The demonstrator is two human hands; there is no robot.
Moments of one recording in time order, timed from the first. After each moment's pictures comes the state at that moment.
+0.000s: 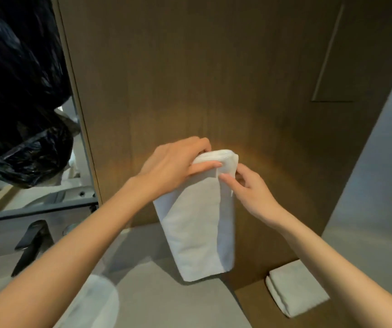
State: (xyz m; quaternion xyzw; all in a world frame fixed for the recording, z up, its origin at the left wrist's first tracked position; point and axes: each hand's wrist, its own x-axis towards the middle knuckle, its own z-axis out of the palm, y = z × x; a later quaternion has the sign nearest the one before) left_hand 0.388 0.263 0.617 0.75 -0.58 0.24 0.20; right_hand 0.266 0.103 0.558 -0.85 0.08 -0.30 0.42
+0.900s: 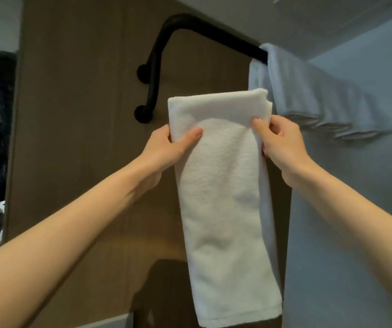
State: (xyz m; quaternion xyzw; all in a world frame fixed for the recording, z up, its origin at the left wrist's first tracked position) left_hand 0.196 0.154 0.828 0.59 -0.48 0.06 0.65; right_hand 0.054 -0.009 0.847 -0.75 0.02 -0.58 0.33
